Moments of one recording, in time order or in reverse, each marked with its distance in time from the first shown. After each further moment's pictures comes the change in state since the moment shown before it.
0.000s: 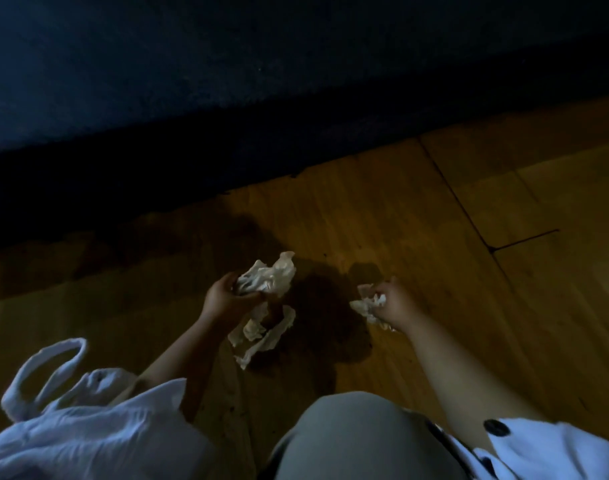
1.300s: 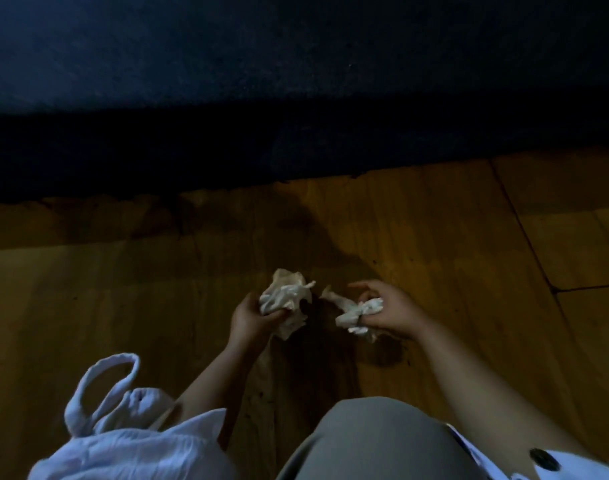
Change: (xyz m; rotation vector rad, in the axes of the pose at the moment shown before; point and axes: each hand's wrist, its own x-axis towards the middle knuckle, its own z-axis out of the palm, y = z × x) left_hand -0.027 -0.055 -0.011 -0.324 0.104 -0.041; right_hand 0.010 -0.061 0.028 0.222 -0.319 -0.303
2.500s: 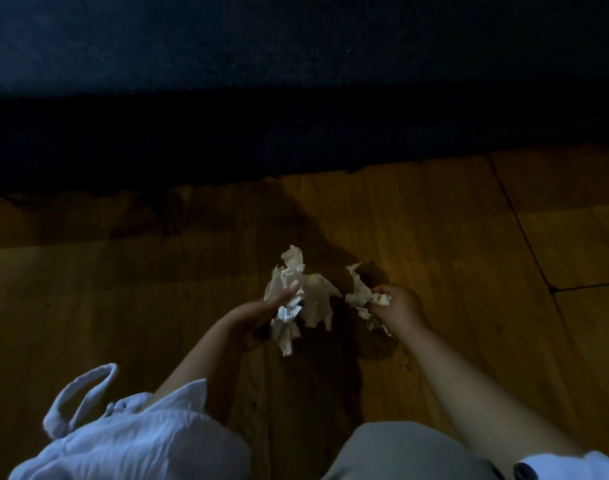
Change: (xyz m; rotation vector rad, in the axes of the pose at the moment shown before) left_hand 0.035 0.026 0.004 -0.049 -0.518 -0.409; right_hand 0.014 0.008 0.012 -0.009 0.411 0.288
